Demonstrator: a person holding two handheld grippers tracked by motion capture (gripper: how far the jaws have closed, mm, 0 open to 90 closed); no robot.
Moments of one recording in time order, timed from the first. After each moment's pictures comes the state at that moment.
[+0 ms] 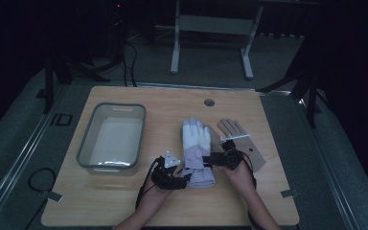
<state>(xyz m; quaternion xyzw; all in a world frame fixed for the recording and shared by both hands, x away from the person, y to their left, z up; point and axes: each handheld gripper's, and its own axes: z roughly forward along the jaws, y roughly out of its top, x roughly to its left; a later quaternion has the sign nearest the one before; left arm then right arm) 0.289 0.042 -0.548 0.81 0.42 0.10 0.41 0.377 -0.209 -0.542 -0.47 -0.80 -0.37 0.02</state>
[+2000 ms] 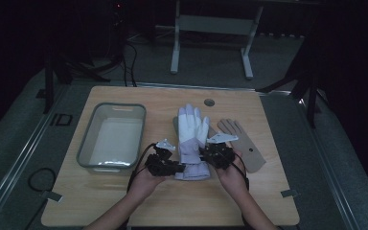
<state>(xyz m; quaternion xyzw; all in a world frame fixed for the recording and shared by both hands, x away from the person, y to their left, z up) 0.316 0.068 -0.502 0.83 0.38 -0.02 0.40 0.338 -0.158 -0.488 -0.39 -0.83 -0.36 -0.18</state>
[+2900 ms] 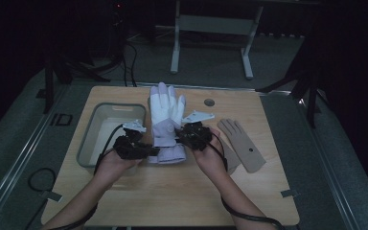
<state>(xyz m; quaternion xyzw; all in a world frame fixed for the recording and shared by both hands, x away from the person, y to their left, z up) 0.327 0.153 -0.437 0.84 0.37 0.02 0.40 0.358 -0.081 -0.427 -0.35 -0.83 -0.40 -0.19</state>
